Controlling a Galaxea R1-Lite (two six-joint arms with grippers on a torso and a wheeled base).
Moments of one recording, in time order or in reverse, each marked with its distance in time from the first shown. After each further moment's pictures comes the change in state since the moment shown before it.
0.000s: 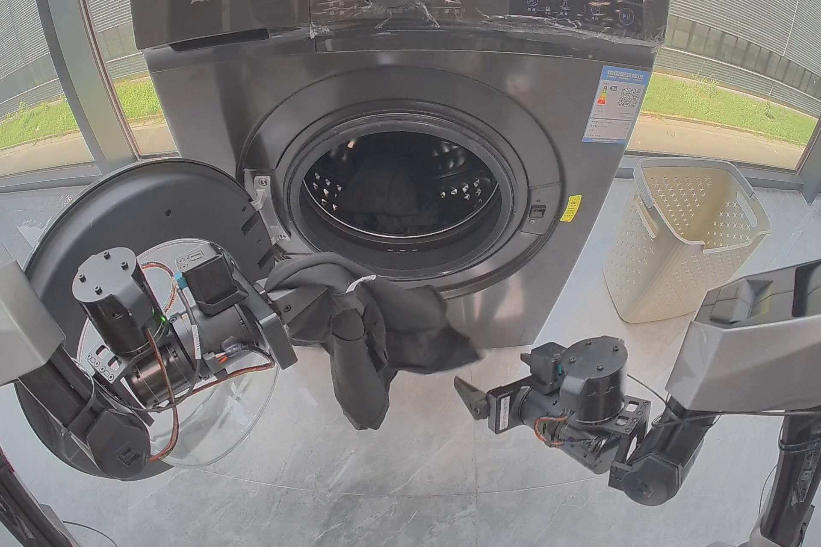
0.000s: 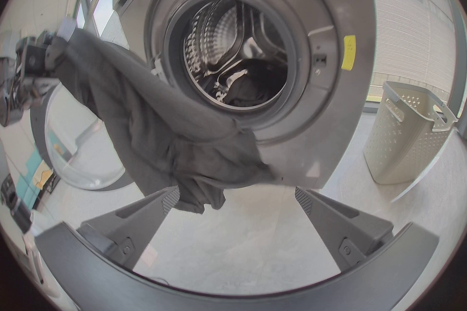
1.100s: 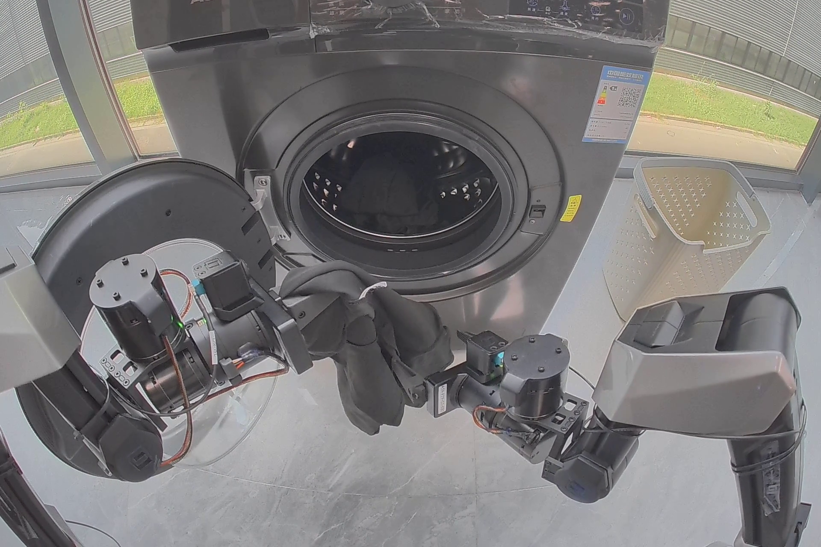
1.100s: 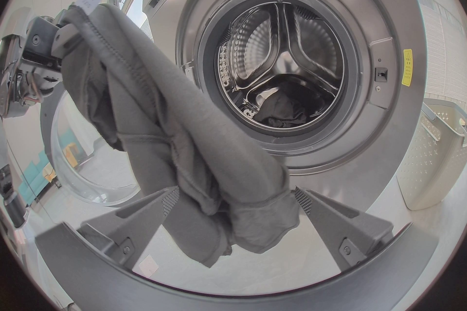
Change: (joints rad) left arm -0.034 0.038 -0.010 0.000 0.049 0.000; right arm 0.053 0.186 -0.268 -0.097 0.057 -0.074
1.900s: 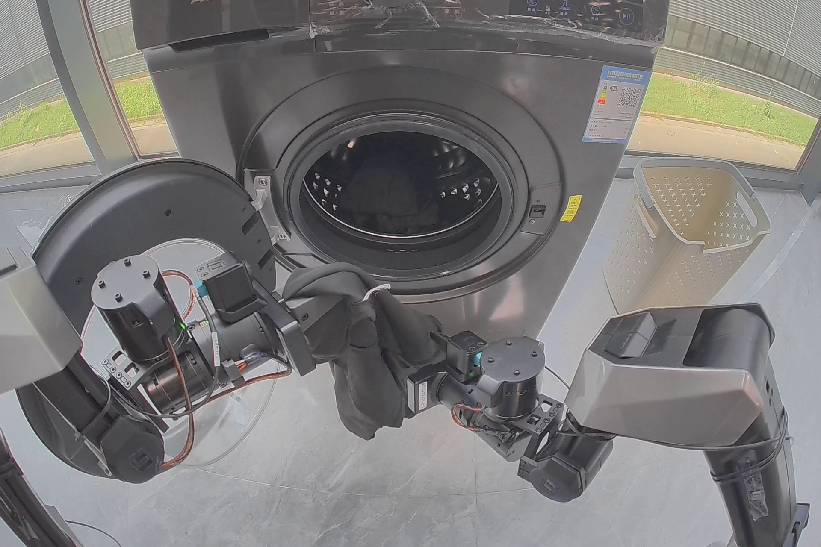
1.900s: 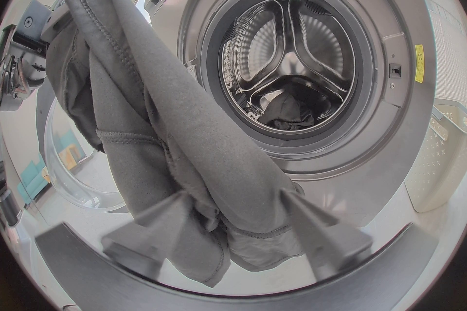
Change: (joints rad) left arm -0.009 0.001 -0.001 0.000 0.000 -0.001; right arm 0.014 0.080 -0.118 -0.001 -0.006 -0.009
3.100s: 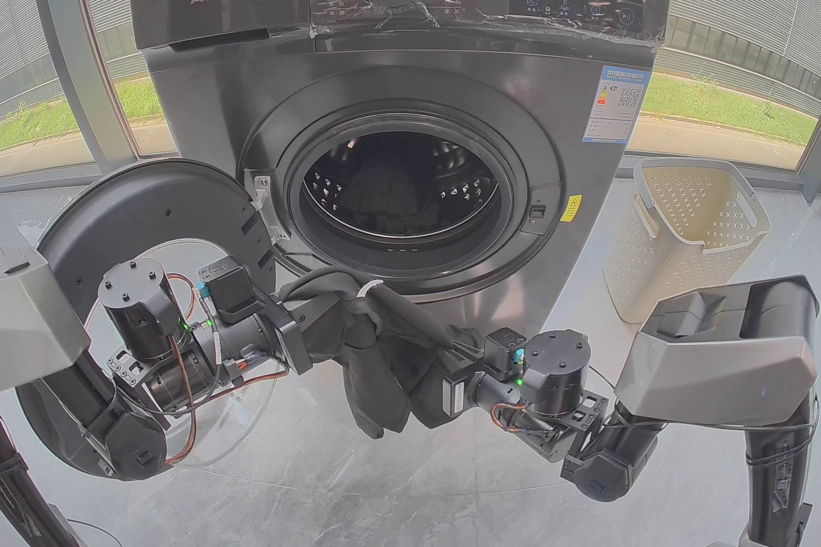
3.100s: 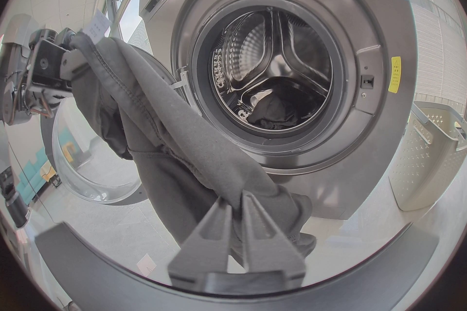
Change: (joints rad) left arm 0.026 0.032 -0.002 0.000 0.000 -0.007; right arm -0.033 -0.137 0.193 -0.006 0.005 0.002
